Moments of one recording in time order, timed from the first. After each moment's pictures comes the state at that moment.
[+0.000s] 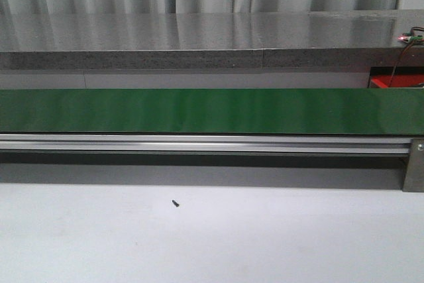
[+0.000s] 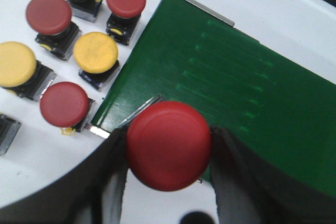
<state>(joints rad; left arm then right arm) 0.37 1.49 -1.17 -0.26 0.75 0.00 -0.04 -0.01 0.03 -0.09 0.03 0.10</state>
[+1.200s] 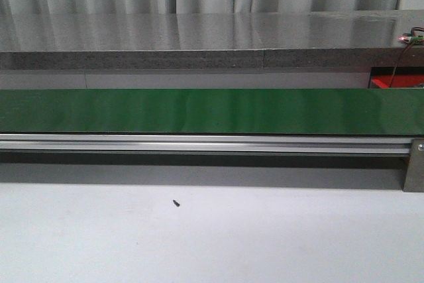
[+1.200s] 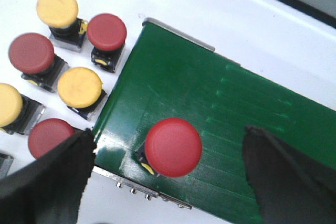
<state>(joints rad) 0.34 1.50 -1.24 -0.25 0.74 0.02 -0.04 -0.01 0.03 -0.09 0.03 0.10</state>
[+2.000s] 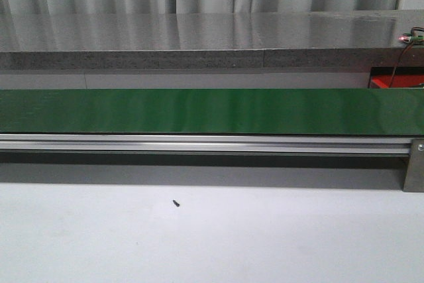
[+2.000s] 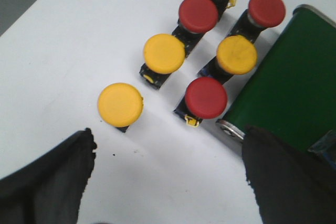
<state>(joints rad) 0.64 1.44 -1.09 -0.22 0.74 0.07 -0.04 -0.01 0.03 -0.09 0.03 0.10</state>
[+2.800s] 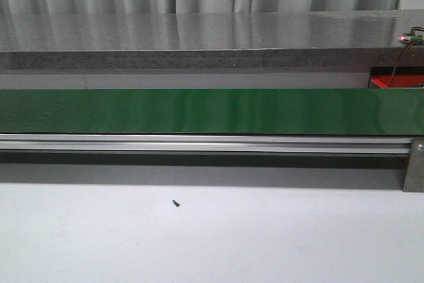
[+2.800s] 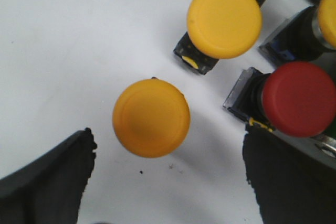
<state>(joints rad) 0.66 1.71 -1.08 -0.19 0.61 0.16 -0.04 -0.01 0.03 -0.09 0.03 0.10</state>
